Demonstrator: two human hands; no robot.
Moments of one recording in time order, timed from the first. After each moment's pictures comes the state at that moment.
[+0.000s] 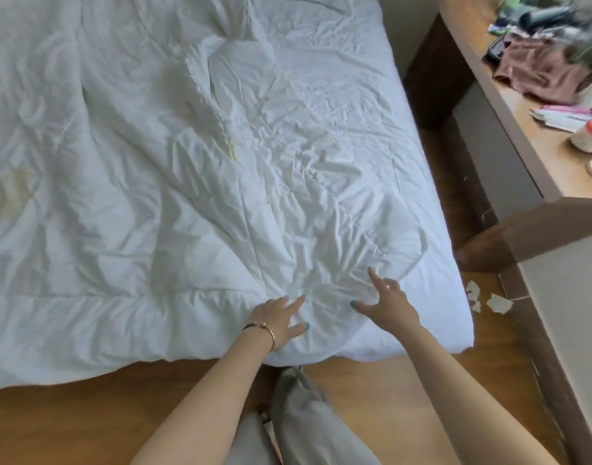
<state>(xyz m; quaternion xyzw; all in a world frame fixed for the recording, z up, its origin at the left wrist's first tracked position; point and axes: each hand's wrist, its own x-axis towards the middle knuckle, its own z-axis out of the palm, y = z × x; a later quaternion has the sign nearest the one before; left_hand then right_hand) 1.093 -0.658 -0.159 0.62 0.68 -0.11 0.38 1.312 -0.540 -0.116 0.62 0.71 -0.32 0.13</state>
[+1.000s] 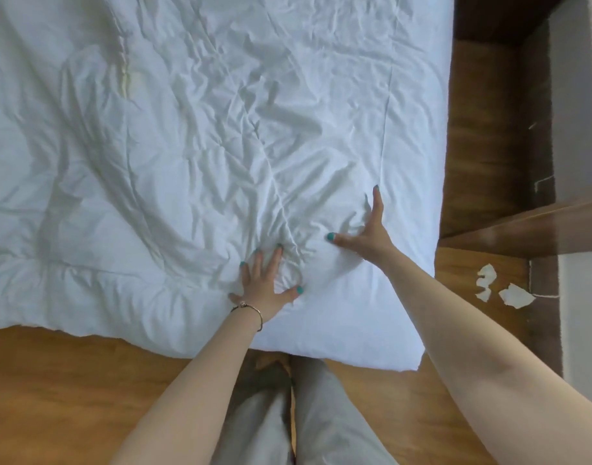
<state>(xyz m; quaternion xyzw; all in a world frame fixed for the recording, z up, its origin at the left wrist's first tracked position) 1.258 -0.497 -0.226 0.30 0.82 0.06 0.48 1.394 -0.294 -0.211 0.52 0.63 -0.58 -0.01</state>
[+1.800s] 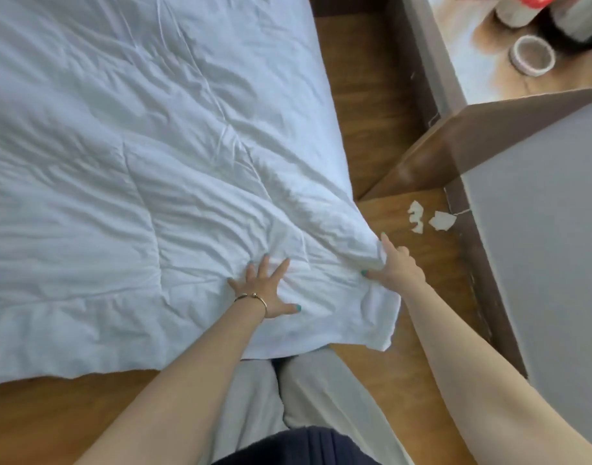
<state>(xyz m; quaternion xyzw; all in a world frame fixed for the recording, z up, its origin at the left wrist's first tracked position) 1.354 -0.480 -0.191 0.54 0.70 -0.20 0.42 1.608 -0.369 -0.167 0.70 0.59 -0.33 0.21</state>
